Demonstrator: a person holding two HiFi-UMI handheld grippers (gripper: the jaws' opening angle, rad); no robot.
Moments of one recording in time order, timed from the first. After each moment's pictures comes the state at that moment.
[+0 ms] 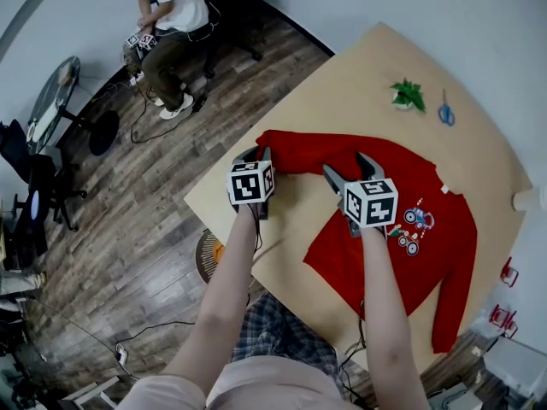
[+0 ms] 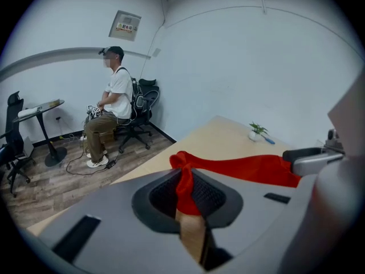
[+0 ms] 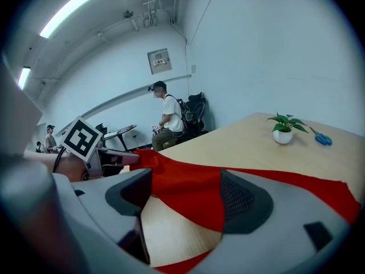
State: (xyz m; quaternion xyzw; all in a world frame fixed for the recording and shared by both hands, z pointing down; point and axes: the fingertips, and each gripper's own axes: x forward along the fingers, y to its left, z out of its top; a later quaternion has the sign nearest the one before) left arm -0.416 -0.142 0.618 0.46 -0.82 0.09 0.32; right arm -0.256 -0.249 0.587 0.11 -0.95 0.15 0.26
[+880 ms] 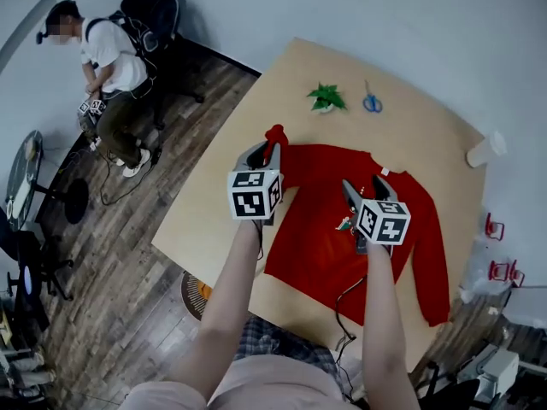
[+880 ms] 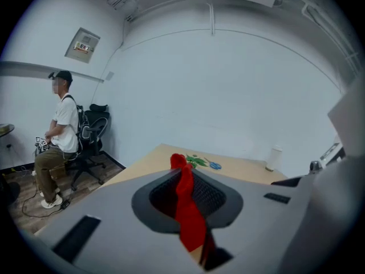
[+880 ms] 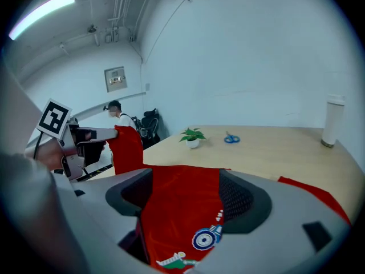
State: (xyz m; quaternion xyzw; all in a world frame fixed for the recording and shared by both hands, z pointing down) left arm -0.262 -0.292 0.480 0.64 -0.75 0.06 0.18; right arm -0.050 -0.345 0.544 0.33 -0.90 0.20 0.20
